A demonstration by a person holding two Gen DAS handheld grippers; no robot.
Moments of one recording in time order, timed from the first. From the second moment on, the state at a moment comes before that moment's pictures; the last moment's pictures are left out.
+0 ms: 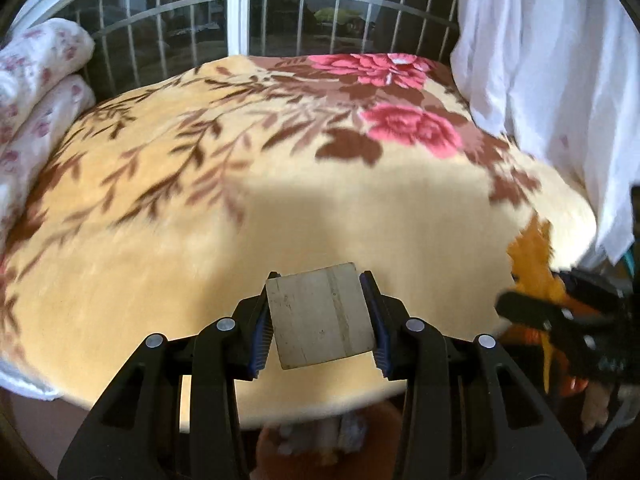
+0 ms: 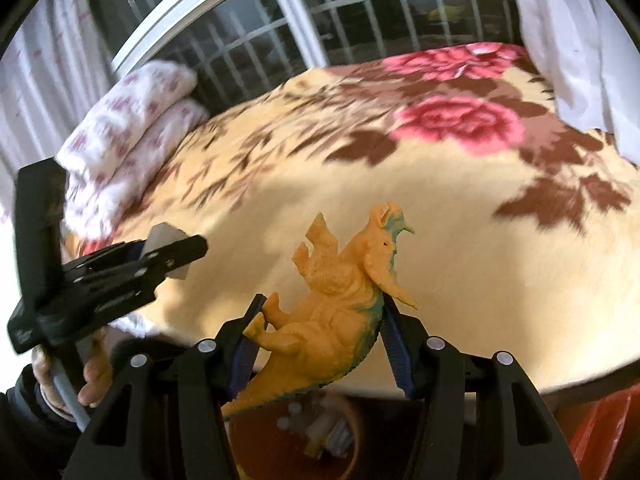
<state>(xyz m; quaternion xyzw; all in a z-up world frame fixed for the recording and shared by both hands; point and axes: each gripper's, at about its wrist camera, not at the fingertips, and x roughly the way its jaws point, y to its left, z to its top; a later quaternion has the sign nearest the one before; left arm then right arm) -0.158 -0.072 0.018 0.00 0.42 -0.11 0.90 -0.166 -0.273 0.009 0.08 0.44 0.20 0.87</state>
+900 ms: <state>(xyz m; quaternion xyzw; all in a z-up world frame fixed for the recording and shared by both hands) -0.245 -0.054 -0.135 0.05 0.57 -0.10 0.82 -0.260 -0.199 -0.127 -0.05 0.59 0.24 0.77</state>
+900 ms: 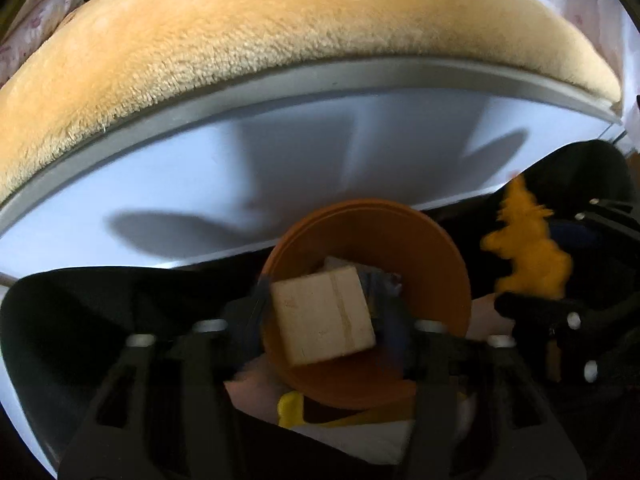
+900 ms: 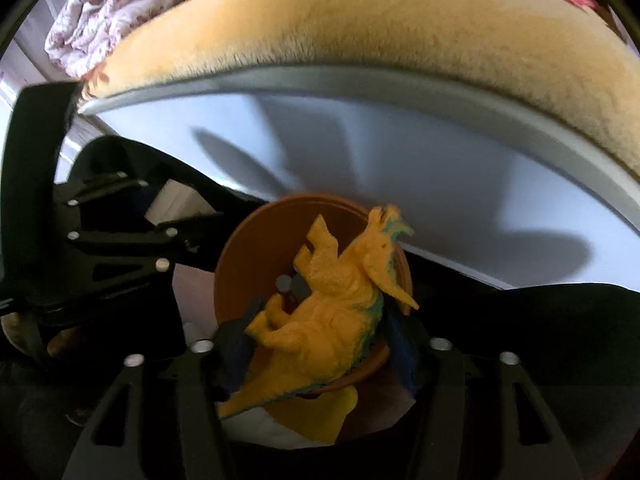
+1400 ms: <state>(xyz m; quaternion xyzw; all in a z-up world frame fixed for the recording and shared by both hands) -0.242 -0.046 -0.110 0.04 0.55 -0.09 0.83 -0.258 -0.245 -0.093 -0.02 0.56 0.20 0.80</state>
